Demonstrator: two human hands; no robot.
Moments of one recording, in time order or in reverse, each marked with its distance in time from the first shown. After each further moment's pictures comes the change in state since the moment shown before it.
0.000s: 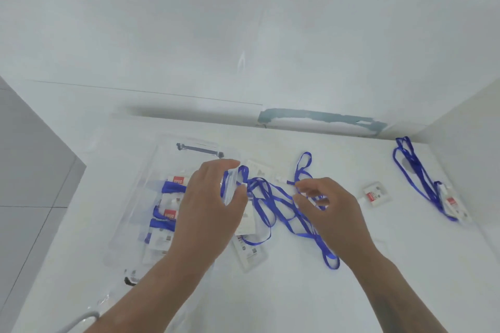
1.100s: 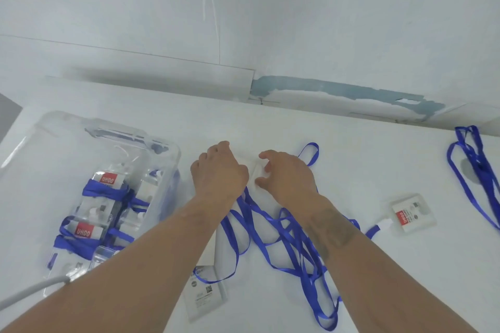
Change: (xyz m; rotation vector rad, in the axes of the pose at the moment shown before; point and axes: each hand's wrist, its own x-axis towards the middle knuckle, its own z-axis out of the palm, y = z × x) left_hand 0.149 -0.068 0.221 0.518 -0.216 -0.427; right_hand 0.188 0.145 0.094 -0.456 -0.398 -0.004
